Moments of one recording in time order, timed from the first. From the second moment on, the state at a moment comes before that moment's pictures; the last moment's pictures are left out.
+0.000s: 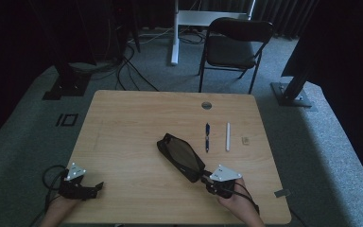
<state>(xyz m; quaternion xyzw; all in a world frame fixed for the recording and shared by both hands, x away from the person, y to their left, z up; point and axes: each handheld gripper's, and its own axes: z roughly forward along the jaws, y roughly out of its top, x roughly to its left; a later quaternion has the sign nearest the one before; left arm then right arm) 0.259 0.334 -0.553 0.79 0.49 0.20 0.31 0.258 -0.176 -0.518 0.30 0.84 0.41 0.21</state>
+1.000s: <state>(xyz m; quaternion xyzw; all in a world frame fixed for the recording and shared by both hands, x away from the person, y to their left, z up) 0.259 0.334 -0.553 0.79 0.49 0.20 0.31 0.243 -0.198 -0.498 0.28 0.83 0.43 0.20</state>
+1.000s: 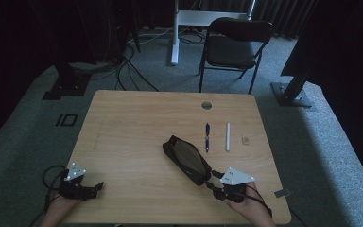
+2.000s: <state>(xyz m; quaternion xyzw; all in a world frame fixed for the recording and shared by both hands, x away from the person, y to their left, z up) 0.258 0.334 -0.553 0.79 0.49 0.20 0.31 0.293 -0.260 -0.481 0.41 0.74 0.45 0.29</state>
